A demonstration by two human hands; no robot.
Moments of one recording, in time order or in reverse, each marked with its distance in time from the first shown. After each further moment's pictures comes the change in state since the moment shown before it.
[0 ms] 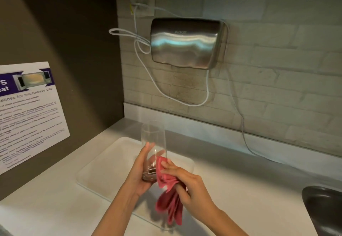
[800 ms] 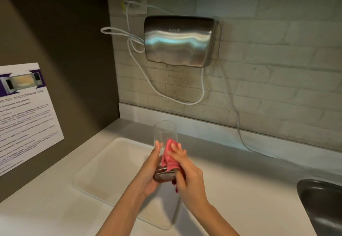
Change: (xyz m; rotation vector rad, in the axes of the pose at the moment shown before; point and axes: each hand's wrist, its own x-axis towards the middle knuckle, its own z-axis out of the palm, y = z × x) left_hand -0.007 -0.008 0.030 0.276 -0.176 -0.044; right_hand 0.013 0.001 0.012 -0.096 0.339 0.066
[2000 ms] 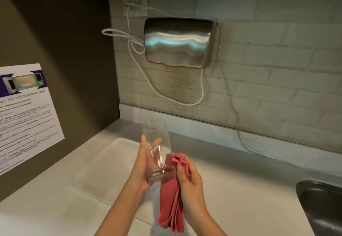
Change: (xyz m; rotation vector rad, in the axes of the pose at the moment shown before) left_hand -0.001 0.009 0.001 -0.136 0.223 0.060; right_hand -0.015 -0.003 0.011 0.555 0.221 0.562
